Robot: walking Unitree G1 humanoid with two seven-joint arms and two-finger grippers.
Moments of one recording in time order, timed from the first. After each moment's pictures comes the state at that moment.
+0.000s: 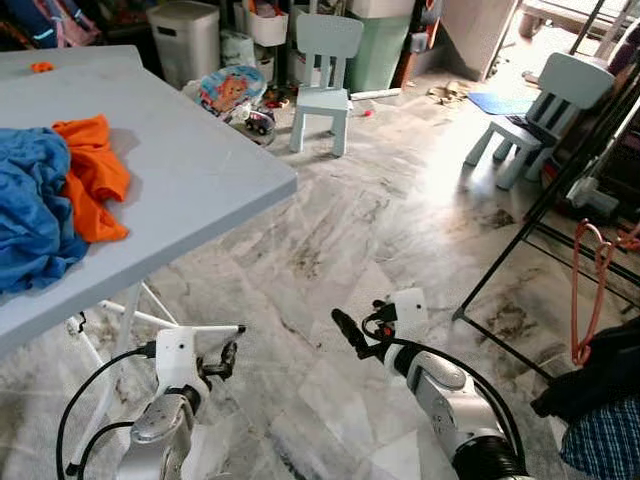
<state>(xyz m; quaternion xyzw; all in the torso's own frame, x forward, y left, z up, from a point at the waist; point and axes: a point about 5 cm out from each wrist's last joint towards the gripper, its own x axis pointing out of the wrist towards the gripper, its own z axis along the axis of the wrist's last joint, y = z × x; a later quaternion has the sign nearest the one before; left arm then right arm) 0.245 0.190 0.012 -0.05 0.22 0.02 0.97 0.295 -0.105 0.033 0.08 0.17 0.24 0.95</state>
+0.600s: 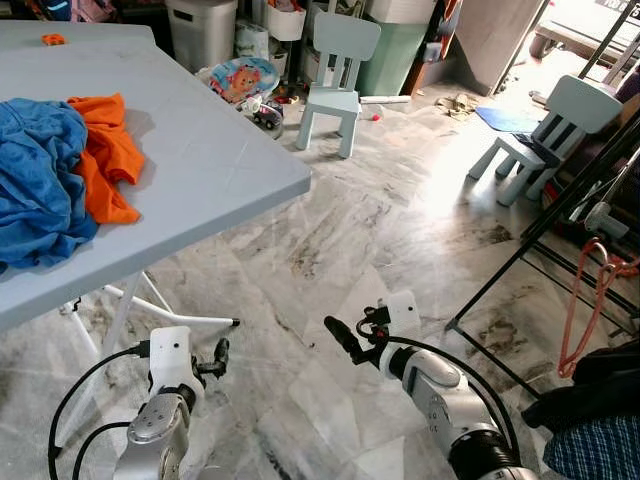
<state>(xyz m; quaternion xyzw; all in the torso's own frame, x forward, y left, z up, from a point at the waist) 0.244 0.188 0.007 -0.01 0.24 0.03 0.97 0.296 -0.104 0.029 0.08 0.19 0.25 0.95</state>
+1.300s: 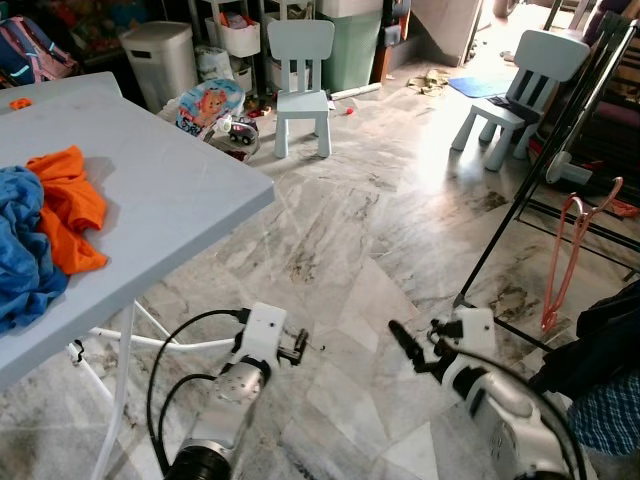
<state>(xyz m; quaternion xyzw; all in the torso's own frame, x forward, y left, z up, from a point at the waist) 0.285 0.128 0.014 0.05 0.20 -0.10 0.97 0.266 -0.170 0.020 0.10 0.19 0.17 0.96</state>
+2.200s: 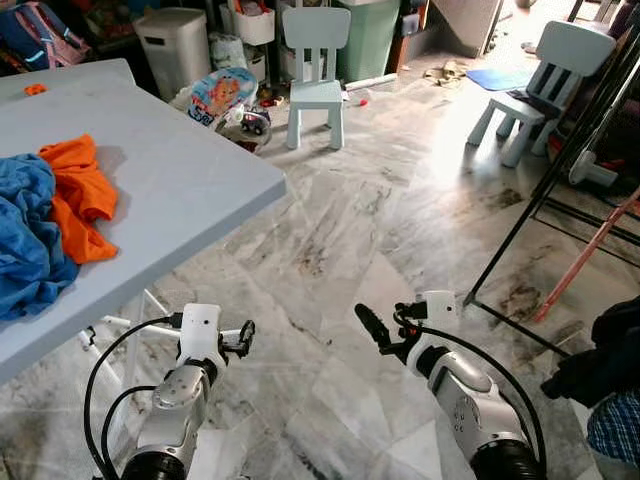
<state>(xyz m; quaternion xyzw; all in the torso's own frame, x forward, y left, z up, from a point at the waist) 0.281 0.172 0.015 -0.02 0.20 -0.05 0.98 0.296 -0.142 0.039 0.14 0.16 0.18 0.96</state>
